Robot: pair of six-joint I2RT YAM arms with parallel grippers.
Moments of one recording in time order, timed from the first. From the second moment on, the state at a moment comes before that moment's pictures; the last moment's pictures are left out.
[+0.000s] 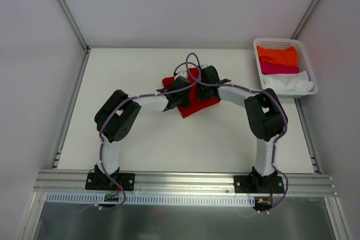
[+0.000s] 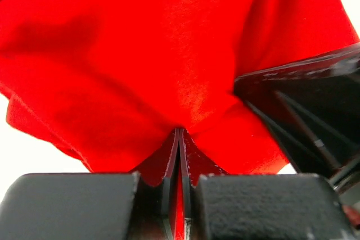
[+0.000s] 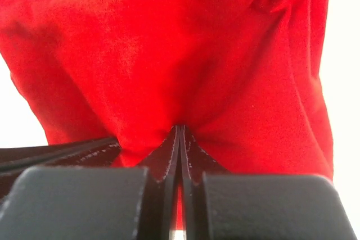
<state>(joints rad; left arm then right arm) -0.70 2.02 1.26 -0.04 -0.12 -0.60 0.52 1.99 1.33 -0.23 0.00 0.33</state>
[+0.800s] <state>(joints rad) -0.86 1.43 1.01 -0.19 -0.48 -0.65 0.79 1.54 1.30 -0.38 0.28 0.26</state>
